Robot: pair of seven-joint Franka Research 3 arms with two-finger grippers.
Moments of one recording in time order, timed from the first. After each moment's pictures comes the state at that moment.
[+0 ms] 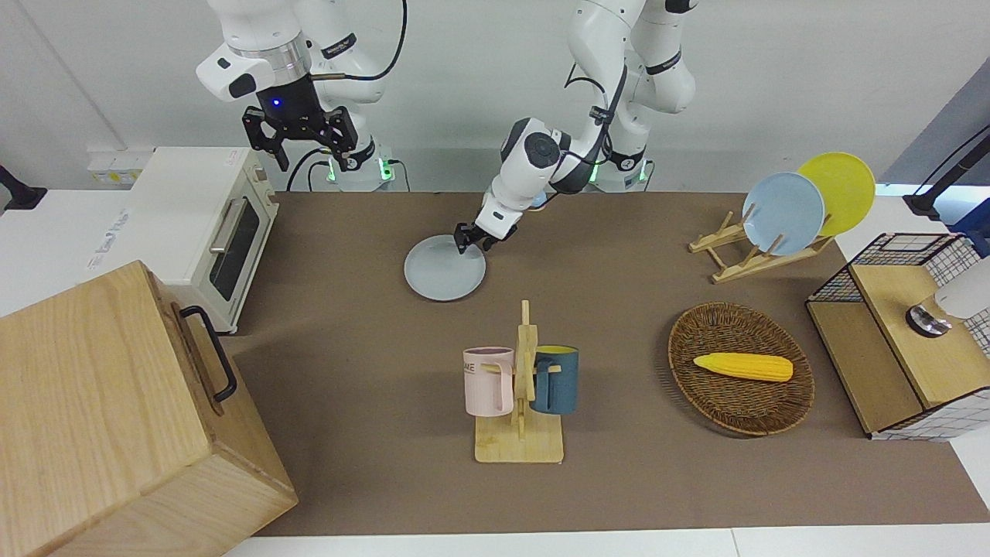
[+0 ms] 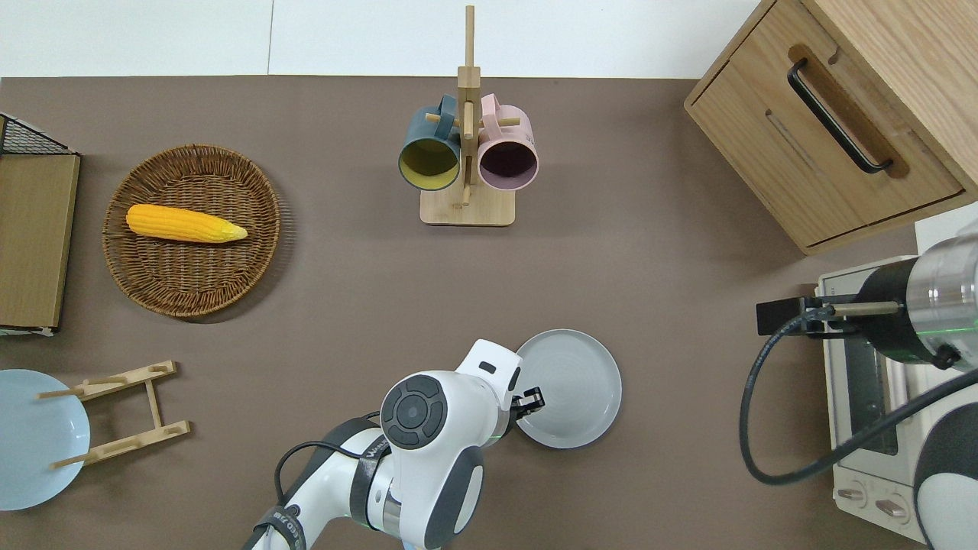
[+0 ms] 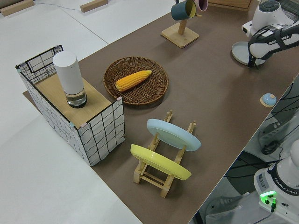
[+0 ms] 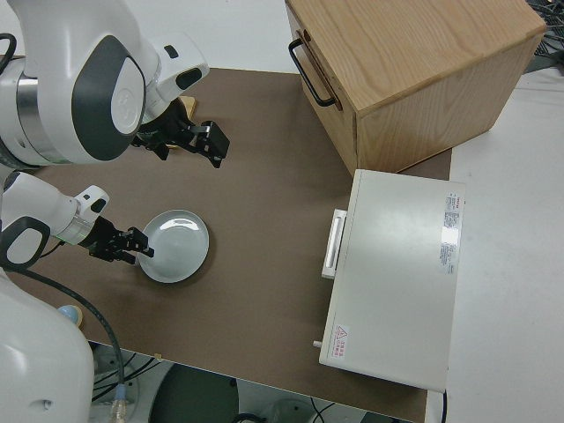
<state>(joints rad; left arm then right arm) -0.67 0.17 -0.13 -2.23 -0.58 2.52 -0.67 -0.25 -0.12 0.37 -1.63 0.05 1.51 0.17</state>
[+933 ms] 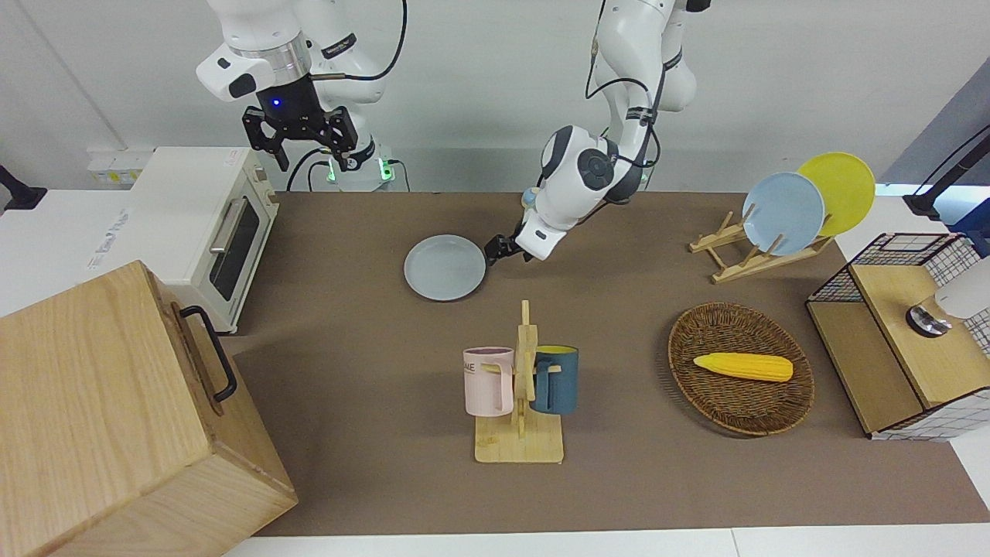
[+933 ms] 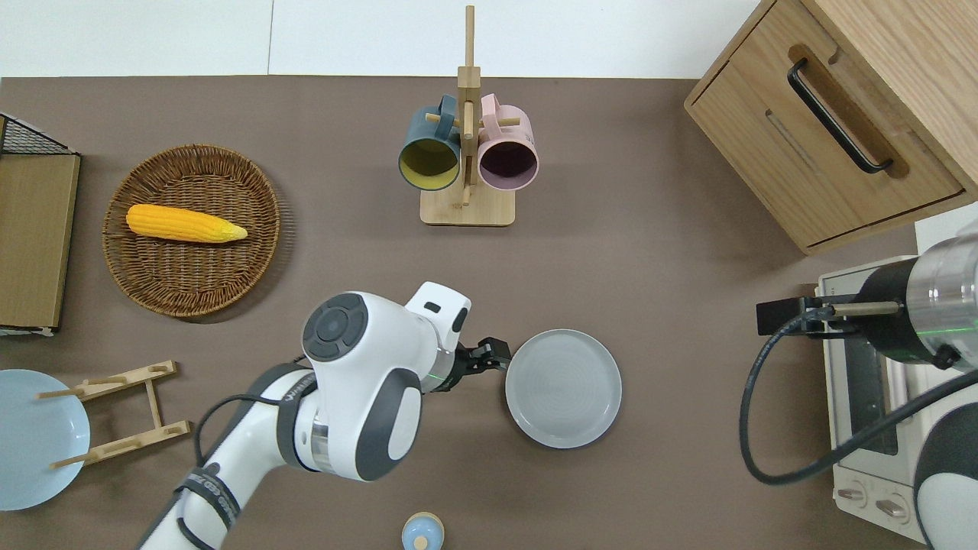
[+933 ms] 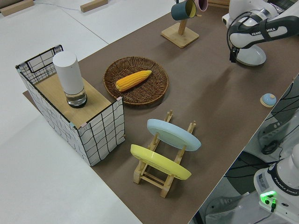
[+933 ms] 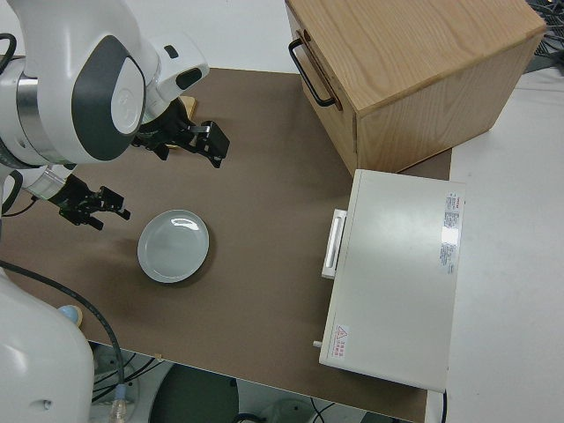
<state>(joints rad) -0.56 0.16 0.01 -2.10 -0.53 2.23 -0.48 -0.25 -0.12 0.37 -1.63 0.05 1.51 0.17</state>
